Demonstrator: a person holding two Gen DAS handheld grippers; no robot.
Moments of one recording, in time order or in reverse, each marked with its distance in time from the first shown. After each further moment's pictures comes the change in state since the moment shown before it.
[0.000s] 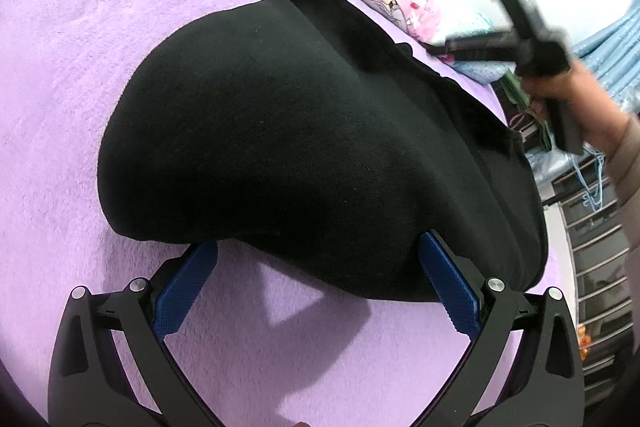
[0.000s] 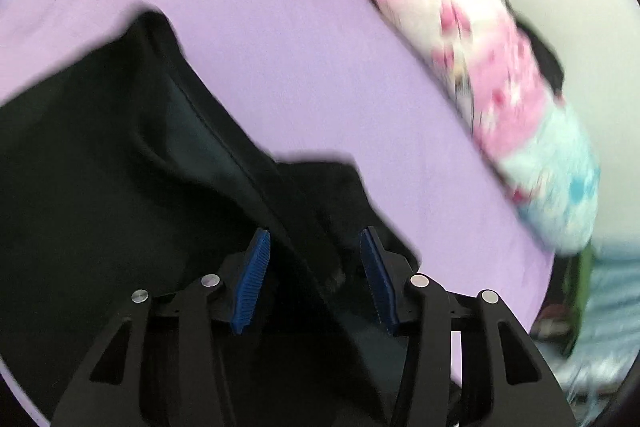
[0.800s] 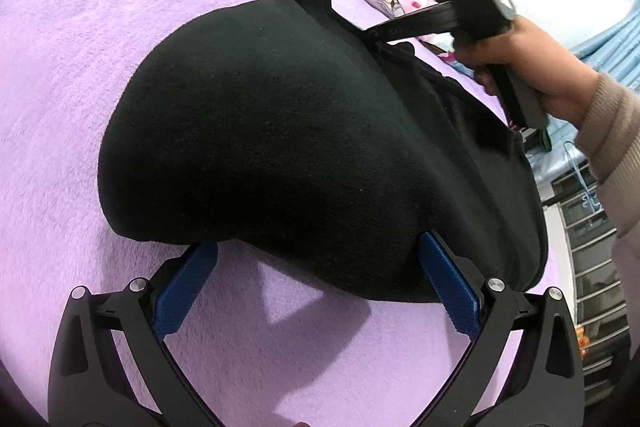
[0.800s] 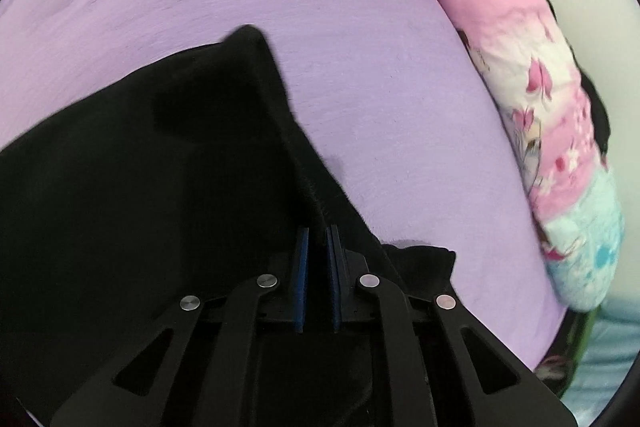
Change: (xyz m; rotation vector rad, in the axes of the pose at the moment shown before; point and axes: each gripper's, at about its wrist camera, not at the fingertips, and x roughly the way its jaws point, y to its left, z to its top) left arm 0.003 0.002 0.003 -0.002 0.011 0.000; right arm 0.073 0.061 0.054 -0.064 0.086 0.085
